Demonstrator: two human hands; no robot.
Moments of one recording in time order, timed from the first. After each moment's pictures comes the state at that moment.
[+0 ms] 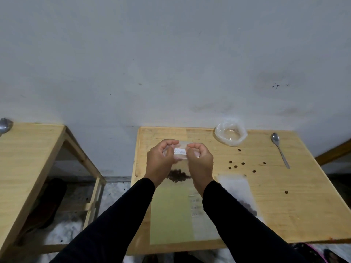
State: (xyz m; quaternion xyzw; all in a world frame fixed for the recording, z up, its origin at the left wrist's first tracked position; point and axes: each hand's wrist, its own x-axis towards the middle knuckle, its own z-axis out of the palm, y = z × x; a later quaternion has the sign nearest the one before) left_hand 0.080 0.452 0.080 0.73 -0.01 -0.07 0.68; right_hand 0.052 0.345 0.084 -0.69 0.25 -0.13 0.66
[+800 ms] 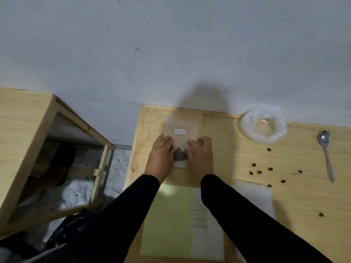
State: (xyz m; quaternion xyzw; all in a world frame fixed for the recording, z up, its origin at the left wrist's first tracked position) left_hand 0.145 0.439 -0.038 0.94 -0.04 -0.10 0.33; right_hand 0.133 0.308 -0.030 -0.93 0.13 0.03 0.34
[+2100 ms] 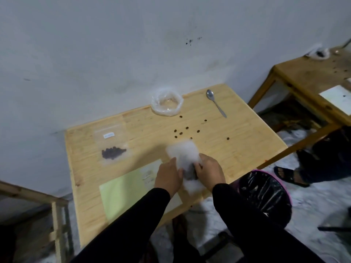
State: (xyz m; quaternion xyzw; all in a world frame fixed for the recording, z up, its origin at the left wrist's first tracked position) left_hand -0.013 0.312 0.005 0.91 -0.28 -0.24 0.20; right_hand -0.088 0.191 0.007 -0.91 0.35 0.02 0.24
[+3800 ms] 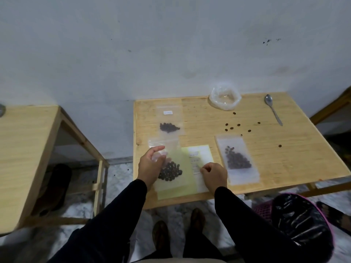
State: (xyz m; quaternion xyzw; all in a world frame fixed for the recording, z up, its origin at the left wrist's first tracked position) left_hand 0.000 0.501 -0.008 0.75 0.06 -0.16 0.64; right_hand -0.072 0.316 -0.017 -0.89 0.33 0.03 0.32
